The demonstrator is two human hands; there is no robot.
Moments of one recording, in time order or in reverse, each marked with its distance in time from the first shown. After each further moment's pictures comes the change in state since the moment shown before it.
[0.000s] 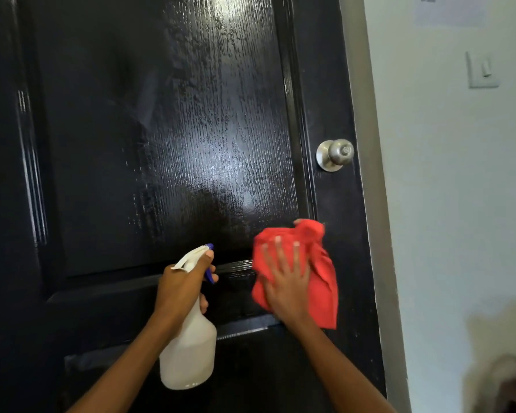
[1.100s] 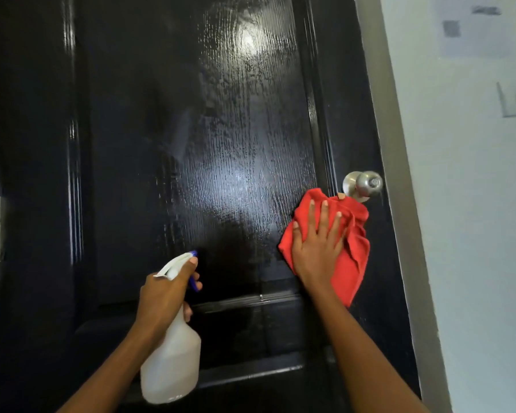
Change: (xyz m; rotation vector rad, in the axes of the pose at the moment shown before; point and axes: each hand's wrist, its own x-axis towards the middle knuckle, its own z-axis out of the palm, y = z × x) left_hand 0.028 0.035 -0.063 0.082 0.135 0.086; right_hand 0.144 -0.009 -0.037 0.036 0.273 0.287
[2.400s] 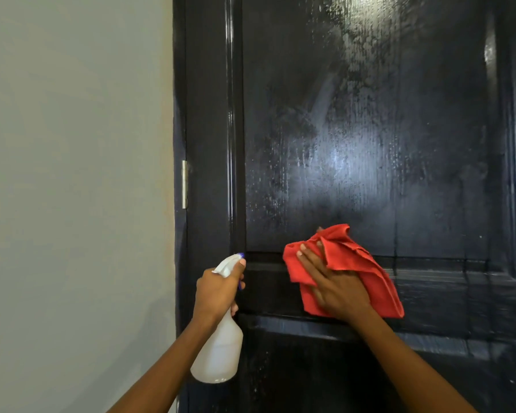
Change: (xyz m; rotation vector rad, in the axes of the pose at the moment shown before) left_hand -0.038 -0.078 -0.157 0.192 0.302 -0.209; right_hand -0.172 -0.130 0.054 0.132 -0.337 -0.941
